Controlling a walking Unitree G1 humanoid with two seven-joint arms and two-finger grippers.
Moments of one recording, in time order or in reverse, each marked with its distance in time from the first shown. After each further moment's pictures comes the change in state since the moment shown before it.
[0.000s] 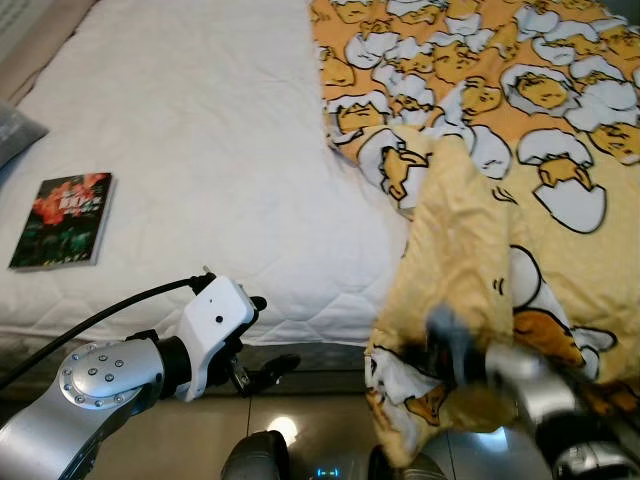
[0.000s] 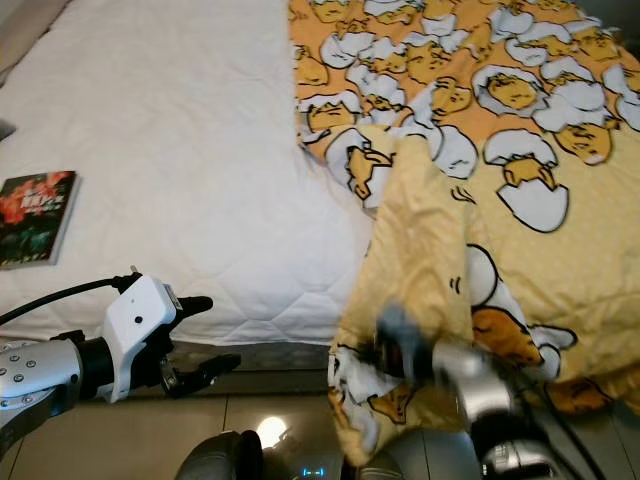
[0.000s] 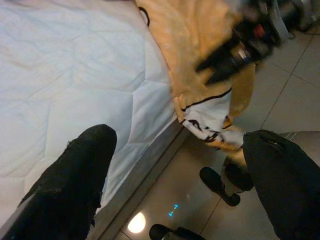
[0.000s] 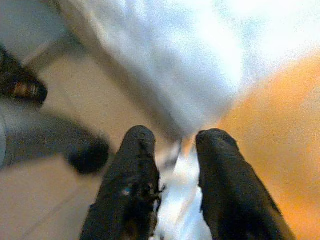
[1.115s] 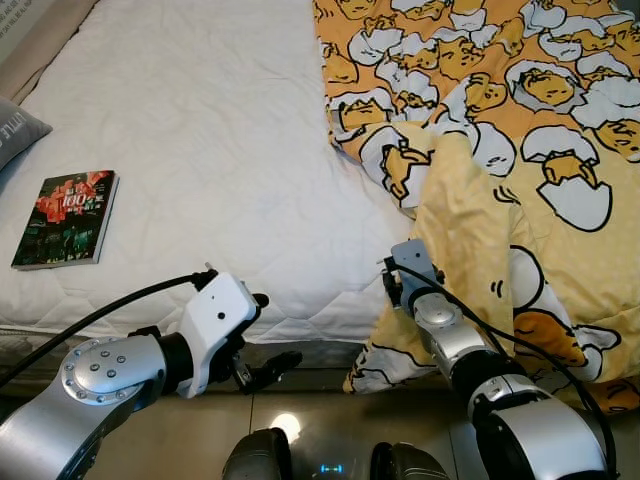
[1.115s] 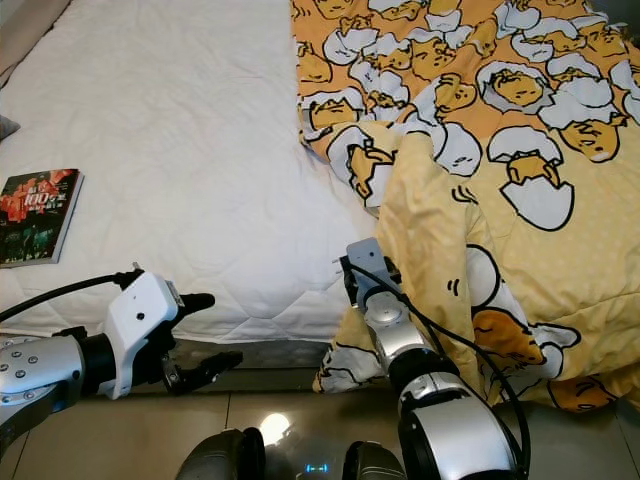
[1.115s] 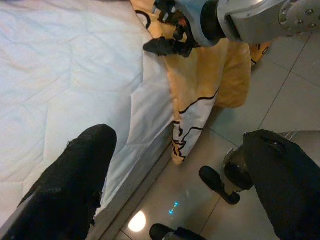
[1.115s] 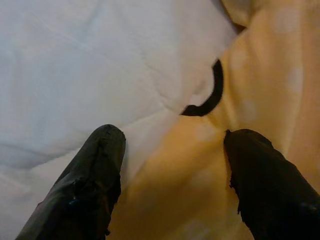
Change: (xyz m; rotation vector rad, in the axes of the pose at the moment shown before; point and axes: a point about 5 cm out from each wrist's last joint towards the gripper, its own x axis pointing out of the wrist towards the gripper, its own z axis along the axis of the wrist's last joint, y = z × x) left arm 0.001 0.001 0.002 0.004 0.001 -0.002; right arm 0.062 -0.014 0.048 0.027 0.033 -0.876
